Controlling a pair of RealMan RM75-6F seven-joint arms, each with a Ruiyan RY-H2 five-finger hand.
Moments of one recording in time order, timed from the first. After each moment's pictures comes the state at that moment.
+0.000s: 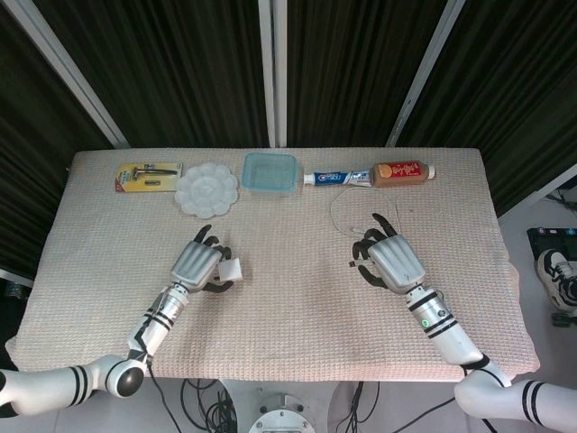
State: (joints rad) left arm -0.71 -1.56 -0.15 -1.52 1.13 0.98 0.49; right arm 0.59 -1.36 0.16 -1.64 -1.40 1.09 -0.24
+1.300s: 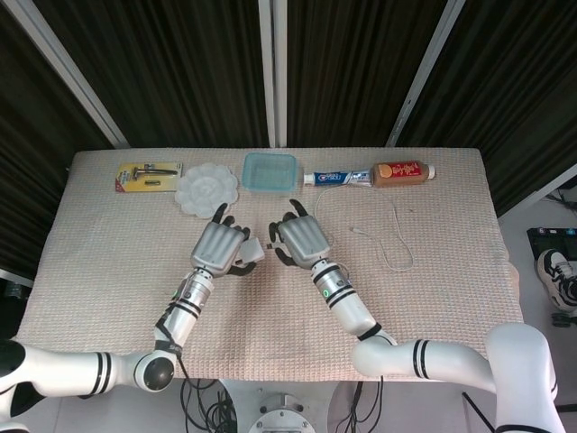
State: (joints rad) left arm -0.90 -1.55 -0.24 -1.74 0.77 1.15 0.89; right arm 0.96 -1.76 0.37 -1.47 -0.90 0.98 -0.56
